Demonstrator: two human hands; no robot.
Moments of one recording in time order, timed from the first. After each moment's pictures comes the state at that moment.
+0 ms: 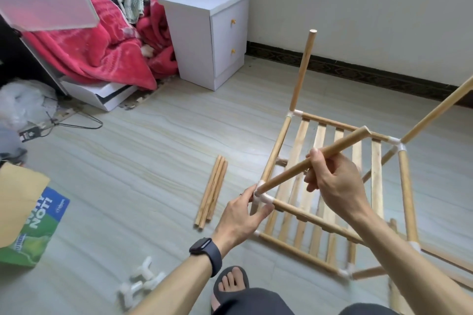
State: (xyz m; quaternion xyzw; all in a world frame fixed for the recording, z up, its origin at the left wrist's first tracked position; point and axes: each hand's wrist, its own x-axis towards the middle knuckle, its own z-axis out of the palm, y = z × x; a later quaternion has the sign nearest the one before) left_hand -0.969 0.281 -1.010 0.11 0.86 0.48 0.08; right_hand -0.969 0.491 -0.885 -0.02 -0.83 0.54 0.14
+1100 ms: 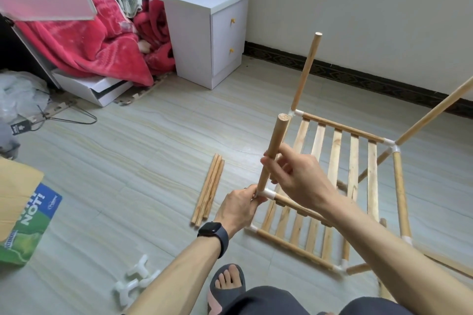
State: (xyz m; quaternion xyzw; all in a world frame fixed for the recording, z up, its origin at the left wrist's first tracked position) left_hand -0.988 0.284 -1.014 0.15 0.93 0.35 0.04; right_hand -0.981 0.449 -0.882 0.17 -0.91 0.36 0.07
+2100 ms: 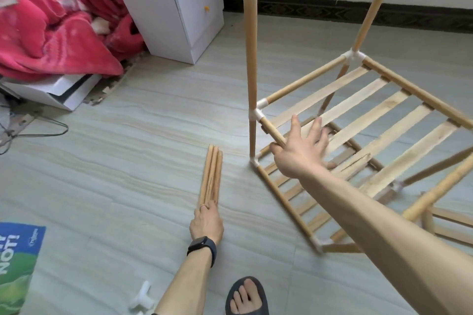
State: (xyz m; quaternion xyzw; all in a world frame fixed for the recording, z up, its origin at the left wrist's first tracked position) left_hand -1.045 0.232 -1.165 -0.08 0.97 0.04 0.23; right_hand -1.094 0.448 -0.966 -0.25 -0.91 0.30 -0.14
